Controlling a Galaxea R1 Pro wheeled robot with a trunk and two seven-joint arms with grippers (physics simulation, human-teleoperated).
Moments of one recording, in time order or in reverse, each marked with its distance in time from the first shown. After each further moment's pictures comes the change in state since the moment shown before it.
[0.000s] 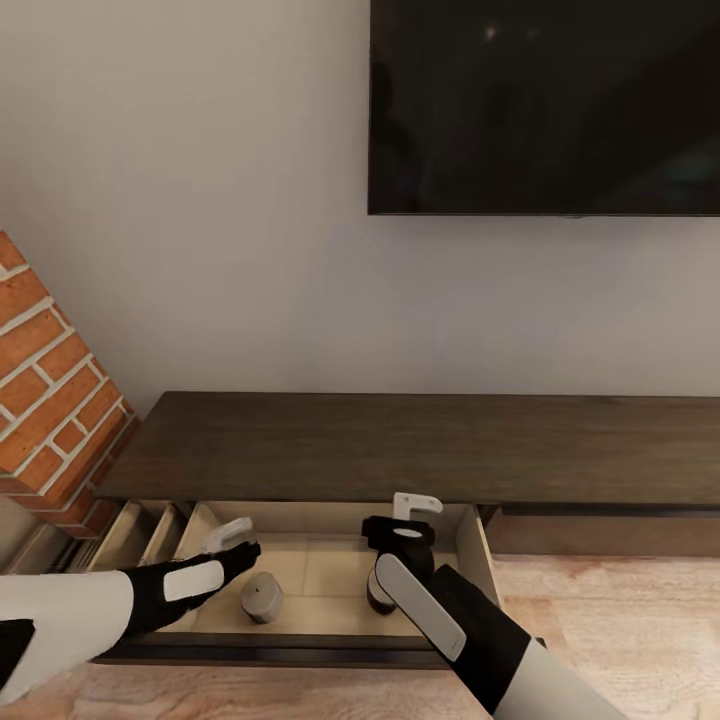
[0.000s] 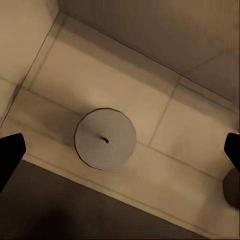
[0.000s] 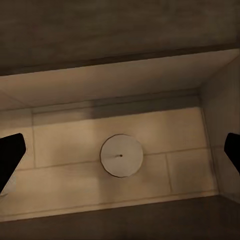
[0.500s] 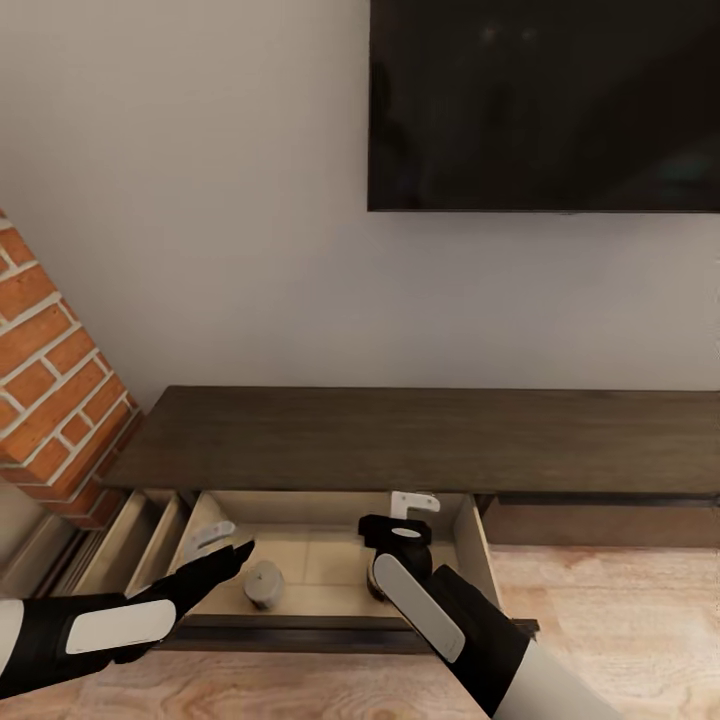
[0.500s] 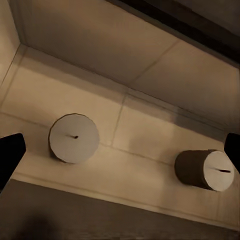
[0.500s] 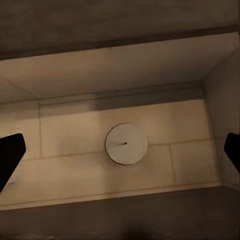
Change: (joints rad) left arm 0.000 0.327 0.073 -0.587 -0.292 -0.278 0.013; right arm 0.003 0.005 0.002 -0.018 -0.001 0.000 0.001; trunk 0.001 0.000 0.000
